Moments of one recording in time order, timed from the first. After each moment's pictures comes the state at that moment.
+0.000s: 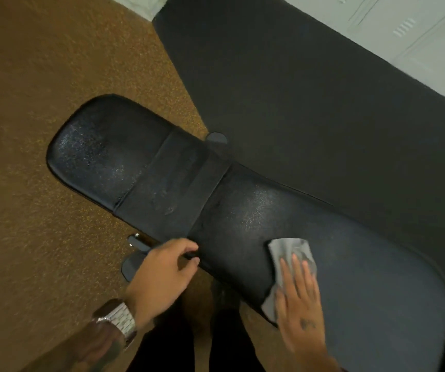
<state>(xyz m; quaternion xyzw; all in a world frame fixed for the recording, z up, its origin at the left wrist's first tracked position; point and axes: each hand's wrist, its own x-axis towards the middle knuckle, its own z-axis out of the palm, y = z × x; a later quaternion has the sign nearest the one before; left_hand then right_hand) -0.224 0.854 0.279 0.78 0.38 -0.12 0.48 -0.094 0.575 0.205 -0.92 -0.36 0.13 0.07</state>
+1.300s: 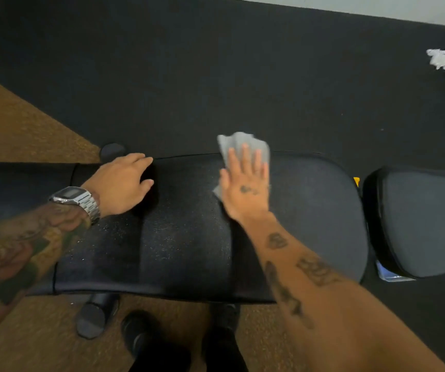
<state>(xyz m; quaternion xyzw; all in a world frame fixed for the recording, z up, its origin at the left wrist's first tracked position) 0.005 0.810 0.254 0.97 0.03 -0.23 0.13 0.060 0.561 0.187 -0.99 -0.12 0.08 0.09</state>
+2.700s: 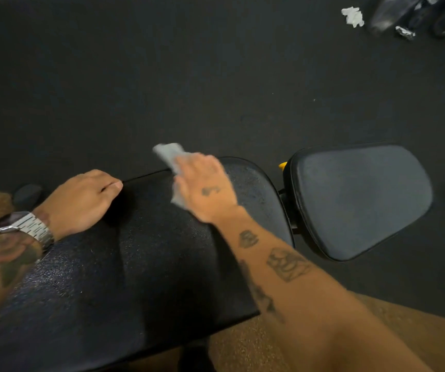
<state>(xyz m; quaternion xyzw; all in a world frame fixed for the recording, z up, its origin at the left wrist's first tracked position) 0.111 0.675 0.255 0.96 -0.01 -0.22 0.20 0.136 0.434 0.187 -0.97 -0.23 0.04 0.12</state>
